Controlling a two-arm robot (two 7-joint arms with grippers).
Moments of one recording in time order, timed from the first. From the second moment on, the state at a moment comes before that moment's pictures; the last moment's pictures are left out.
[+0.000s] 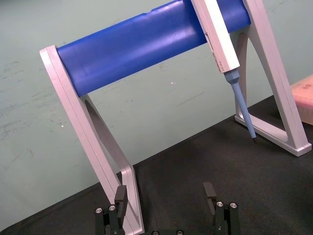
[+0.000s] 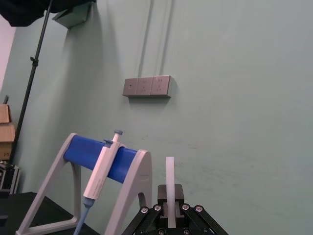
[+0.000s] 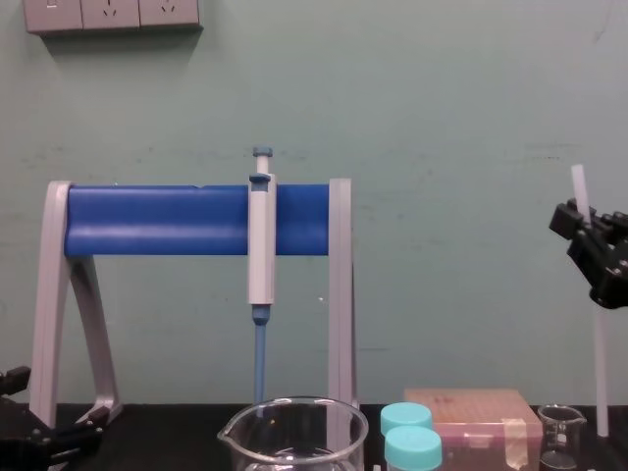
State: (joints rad) left arm -0.20 0.60 0.45 -1.41 -0.25 -0.12 0.03; right arm 0.26 0.35 -0.23 -1.27 0.39 -0.62 0.47
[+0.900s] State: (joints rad) left arm -0.20 0.60 0.45 -1.41 -0.25 -0.12 0.03; right arm 0.24 0.33 -0.21 -1.26 0.40 -0.59 0.49
